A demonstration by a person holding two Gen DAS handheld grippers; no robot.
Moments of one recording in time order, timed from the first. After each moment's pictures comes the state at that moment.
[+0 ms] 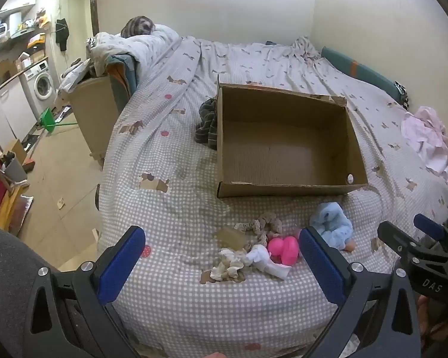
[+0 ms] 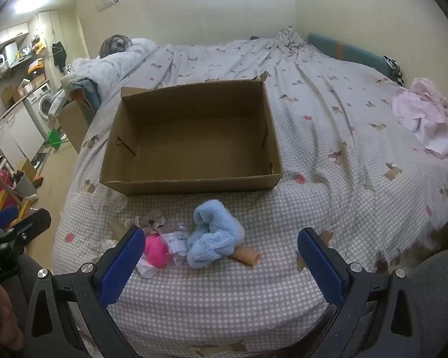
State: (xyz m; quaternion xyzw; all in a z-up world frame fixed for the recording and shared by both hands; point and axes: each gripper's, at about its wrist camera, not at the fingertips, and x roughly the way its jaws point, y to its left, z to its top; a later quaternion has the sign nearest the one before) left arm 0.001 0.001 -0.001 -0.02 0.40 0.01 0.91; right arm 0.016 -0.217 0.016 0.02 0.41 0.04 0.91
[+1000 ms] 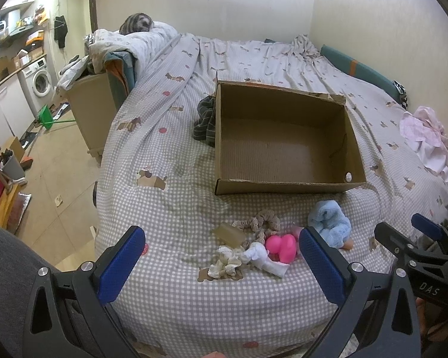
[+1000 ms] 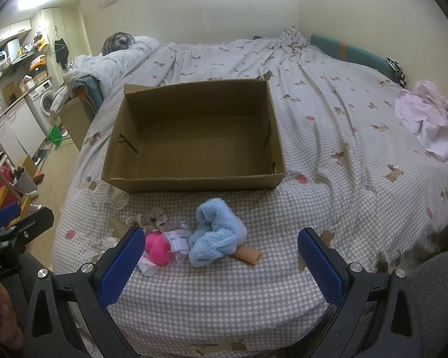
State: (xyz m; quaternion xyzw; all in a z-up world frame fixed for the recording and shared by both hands) left arm 0.002 0.000 -0.001 -0.03 0.41 0.01 0.91; right arm 0.017 -0.214 0.015 0.02 0.42 0.04 0.91
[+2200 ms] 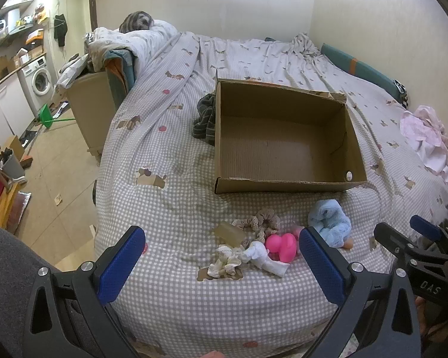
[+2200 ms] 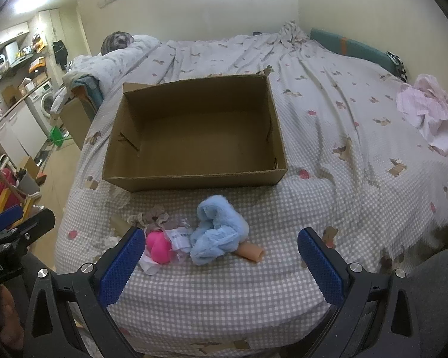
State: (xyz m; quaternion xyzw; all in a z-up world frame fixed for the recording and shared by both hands) left arm 0.004 0.002 -0.004 -0.03 0.41 0.01 0.91; right arm 0.019 -0.218 0.013 0.03 0.43 0.04 0.90
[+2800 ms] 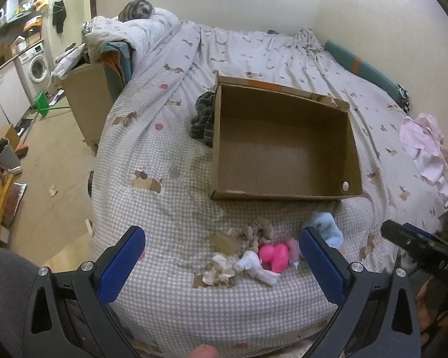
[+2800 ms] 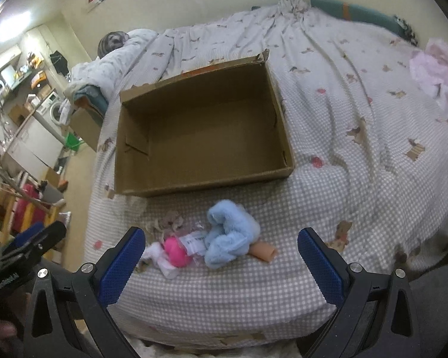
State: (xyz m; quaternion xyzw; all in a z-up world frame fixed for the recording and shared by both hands) left arm 0.036 0.009 0.015 -0.05 0.45 0.00 0.89; right arm 0.060 -0.247 0.027 0.11 0.49 0.09 0.86
